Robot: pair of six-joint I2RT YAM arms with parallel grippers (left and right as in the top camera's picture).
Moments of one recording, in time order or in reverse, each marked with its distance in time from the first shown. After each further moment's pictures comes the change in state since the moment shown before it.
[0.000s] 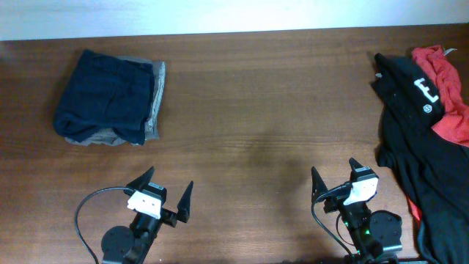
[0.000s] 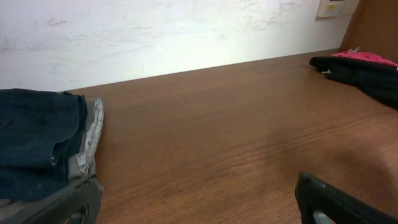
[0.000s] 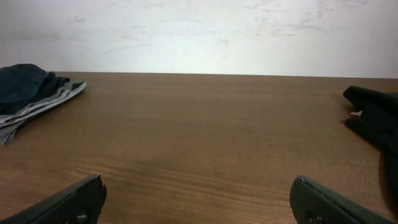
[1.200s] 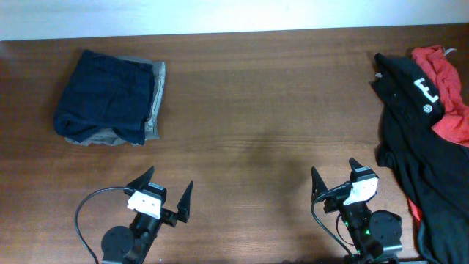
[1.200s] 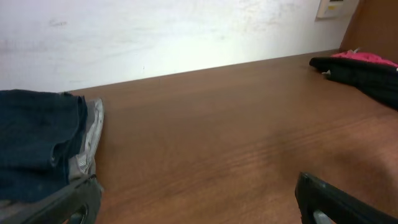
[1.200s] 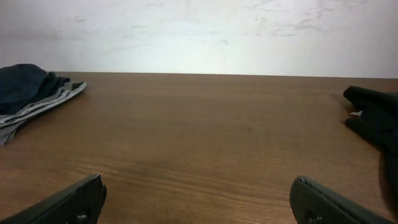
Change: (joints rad) left arm 0.000 0.000 0.000 0.003 0.000 0.000; right arm 0.000 0.000 0.000 0.000 -0.001 0.000
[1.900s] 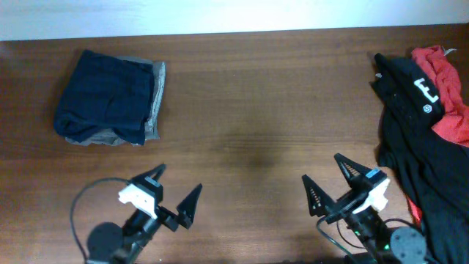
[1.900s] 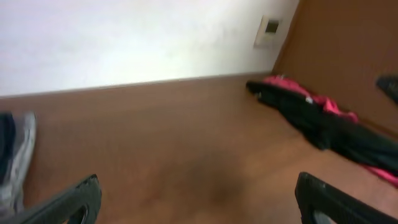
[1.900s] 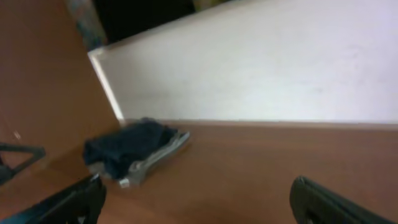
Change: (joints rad) left arm 0.000 0.195 0.258 -0.065 0.203 -0.159; right arm -0.001 0.058 0.212 0.040 -0.312 0.236
